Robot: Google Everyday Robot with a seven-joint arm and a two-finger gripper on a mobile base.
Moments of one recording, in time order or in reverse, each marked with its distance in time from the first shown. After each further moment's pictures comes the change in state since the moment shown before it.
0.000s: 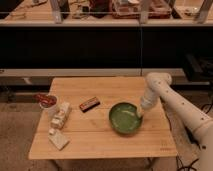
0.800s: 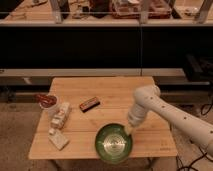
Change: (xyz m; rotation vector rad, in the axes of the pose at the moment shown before) arm -0.061 -0.141 0.018 0.056 -0.033 -0.349
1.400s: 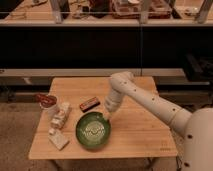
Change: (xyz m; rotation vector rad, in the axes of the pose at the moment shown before) arm 0.133 -0.032 -0.007 0.043 0.044 -0.099
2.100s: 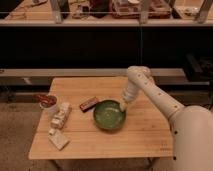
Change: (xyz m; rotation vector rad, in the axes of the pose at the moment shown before) arm -0.045 0.140 -0.025 -0.059 -0.014 0.285
